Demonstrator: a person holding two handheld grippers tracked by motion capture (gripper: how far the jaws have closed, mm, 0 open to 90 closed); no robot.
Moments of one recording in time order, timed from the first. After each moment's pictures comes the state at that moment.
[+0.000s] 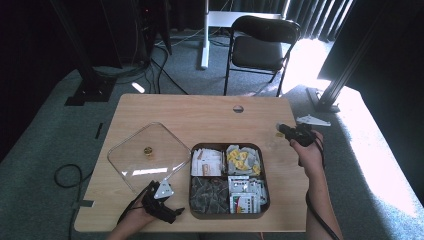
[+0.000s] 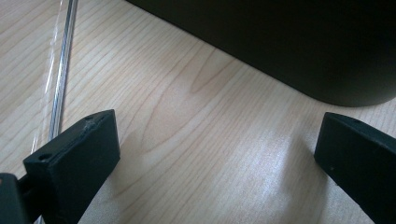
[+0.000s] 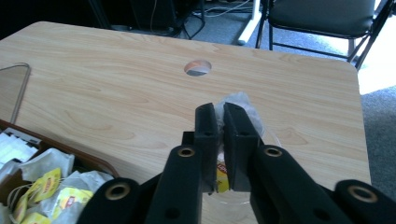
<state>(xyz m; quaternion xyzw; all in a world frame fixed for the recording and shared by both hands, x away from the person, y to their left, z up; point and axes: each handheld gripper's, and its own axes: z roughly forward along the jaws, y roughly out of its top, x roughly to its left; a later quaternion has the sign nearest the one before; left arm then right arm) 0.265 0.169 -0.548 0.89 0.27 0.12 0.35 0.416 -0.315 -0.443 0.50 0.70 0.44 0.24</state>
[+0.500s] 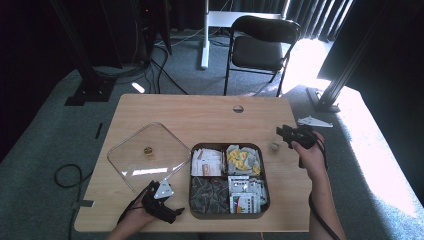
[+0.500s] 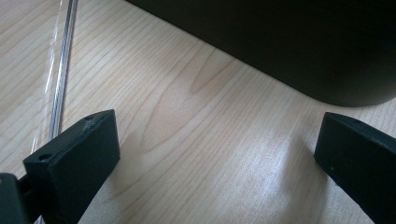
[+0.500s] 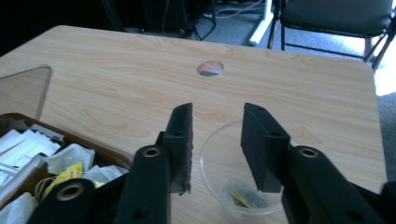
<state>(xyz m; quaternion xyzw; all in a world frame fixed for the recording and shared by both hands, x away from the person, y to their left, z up) 0.265 0.169 -0.548 0.89 0.27 0.12 0.34 0.408 -0.315 -0.439 0.49 0.71 0.46 0.22</state>
